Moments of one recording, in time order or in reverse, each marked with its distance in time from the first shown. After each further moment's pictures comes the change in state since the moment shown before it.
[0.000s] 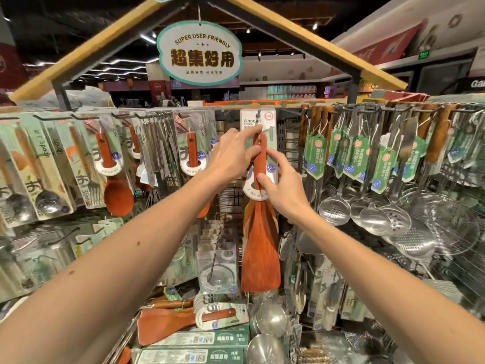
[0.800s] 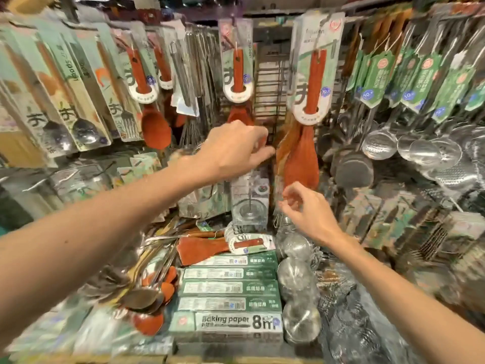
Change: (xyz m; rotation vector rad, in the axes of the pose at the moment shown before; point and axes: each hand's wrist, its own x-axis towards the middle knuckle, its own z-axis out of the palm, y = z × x) left_hand -0.132 -0.070 -0.056 0.289 -0.311 0.233; right_hand -0.150 0.020 0.076 -0.311 -0.284 0.148
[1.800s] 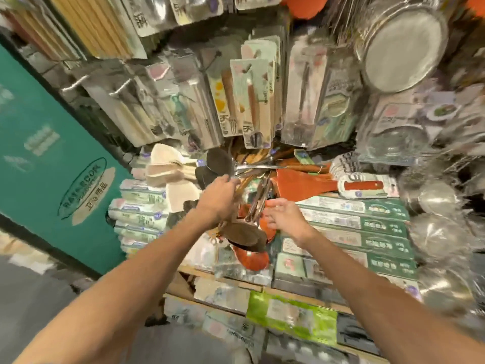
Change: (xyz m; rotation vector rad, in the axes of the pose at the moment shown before) left_hand -0.284 -0.256 0.229 -0.106 -0.572 -0.617; right_hand -0.004 -0.084 0.390 0.769 -0.582 0.805
